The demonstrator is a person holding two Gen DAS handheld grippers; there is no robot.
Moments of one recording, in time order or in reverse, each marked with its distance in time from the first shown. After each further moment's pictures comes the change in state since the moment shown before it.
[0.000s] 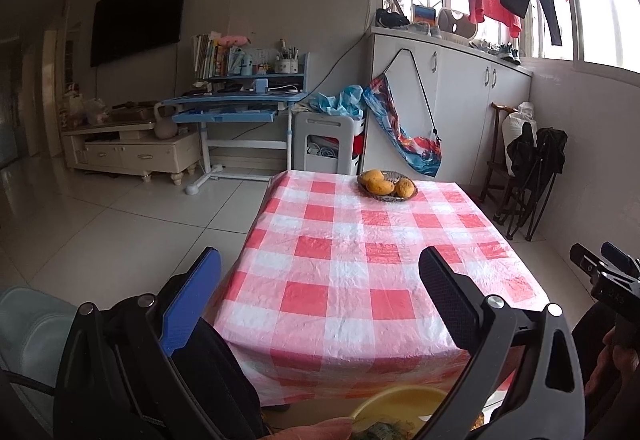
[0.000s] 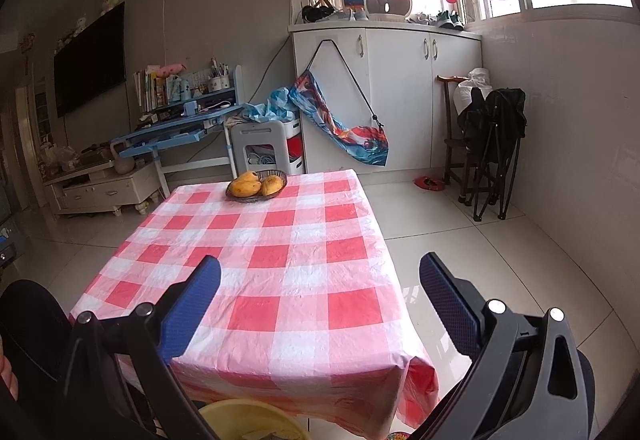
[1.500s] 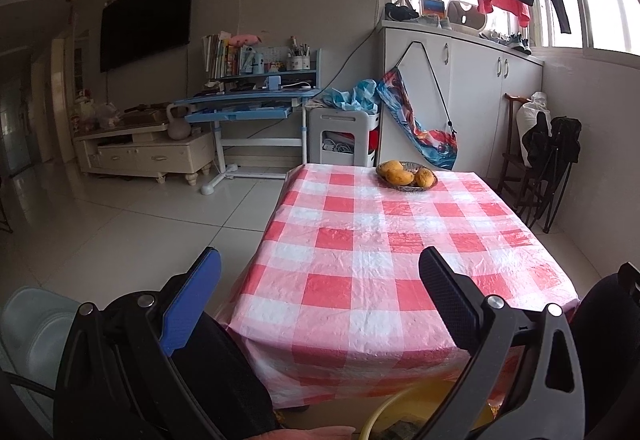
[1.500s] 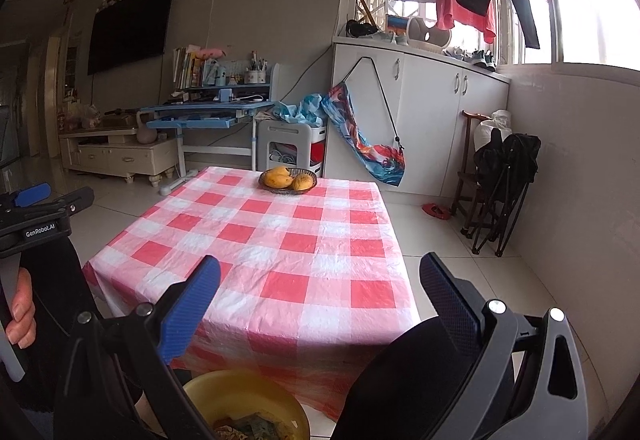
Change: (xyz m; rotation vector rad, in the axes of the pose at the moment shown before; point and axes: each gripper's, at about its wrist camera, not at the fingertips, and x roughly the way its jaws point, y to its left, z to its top) left arm 0.013 0.009 -0.016 0.037 0.007 0.060; right arm -0.039 0.044 -0.018 -0.193 -0.031 0.013
